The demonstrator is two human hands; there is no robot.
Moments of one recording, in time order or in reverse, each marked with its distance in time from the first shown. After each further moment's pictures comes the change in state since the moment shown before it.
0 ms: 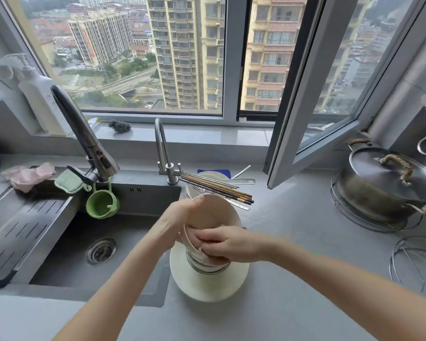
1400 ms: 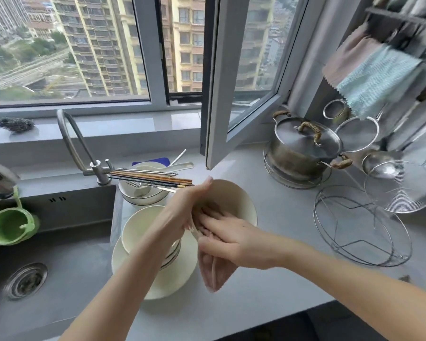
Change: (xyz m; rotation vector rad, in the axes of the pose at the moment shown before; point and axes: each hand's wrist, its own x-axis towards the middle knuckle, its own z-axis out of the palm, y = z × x) left_hand -0.003 0.019 0.114 -0.128 -0.385 0.085; right_hand -0.103 0.017 0.002 -0.211 0.371 0.099
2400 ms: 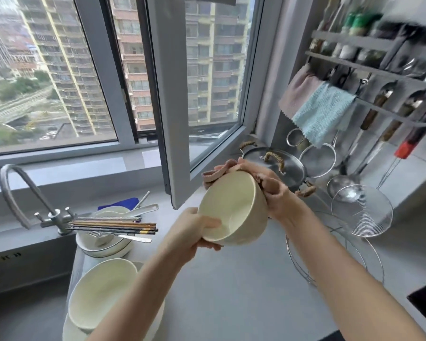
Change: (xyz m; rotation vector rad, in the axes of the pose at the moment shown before) left_hand 0.035 0.035 0.091 0.151 -0.044 -0.012; right_hand -0.029 0.098 -0.134 1.246 0.684 -0.075
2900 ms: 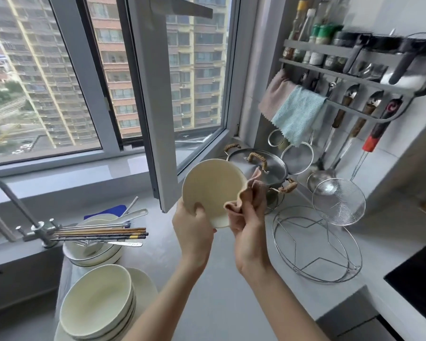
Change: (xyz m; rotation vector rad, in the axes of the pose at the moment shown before) left_hand -0.002 -0.012 0.042 0.008 0.560 0.462; right_hand -0.059 0.053 0.060 0.149 0.590 -0.212
